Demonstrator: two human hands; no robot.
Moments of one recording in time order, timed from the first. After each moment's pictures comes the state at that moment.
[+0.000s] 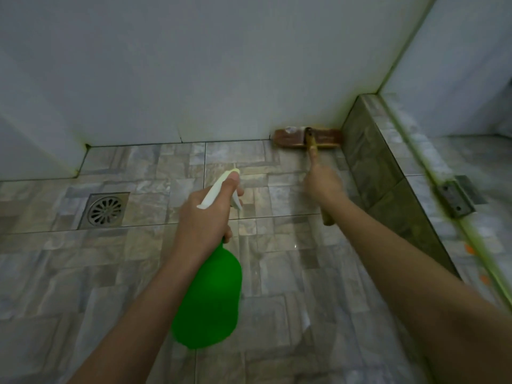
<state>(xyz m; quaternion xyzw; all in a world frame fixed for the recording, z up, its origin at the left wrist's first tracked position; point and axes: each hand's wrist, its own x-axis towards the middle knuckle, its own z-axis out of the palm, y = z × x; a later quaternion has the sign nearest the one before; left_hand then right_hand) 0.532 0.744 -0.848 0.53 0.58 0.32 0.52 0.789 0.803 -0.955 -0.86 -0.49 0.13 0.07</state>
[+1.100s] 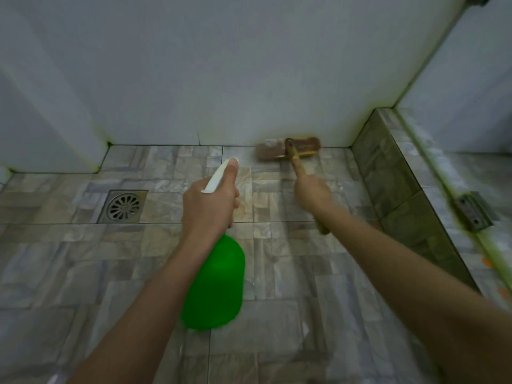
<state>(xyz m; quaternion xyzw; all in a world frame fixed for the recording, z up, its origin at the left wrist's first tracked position) 0.516 0.761 -0.841 0.47 0.63 0.38 0.48 0.736 0.814 -0.953 -0.83 -0.53 0.16 0.08</state>
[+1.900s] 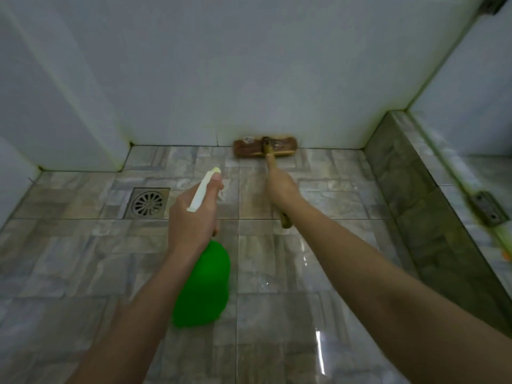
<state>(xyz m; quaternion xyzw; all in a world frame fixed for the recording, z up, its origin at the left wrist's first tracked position) 0.444 0.747 -0.850 0.51 0.62 0.40 0.46 0.635 0.839 -0.948 -0.80 -0.52 0.25 0.18</state>
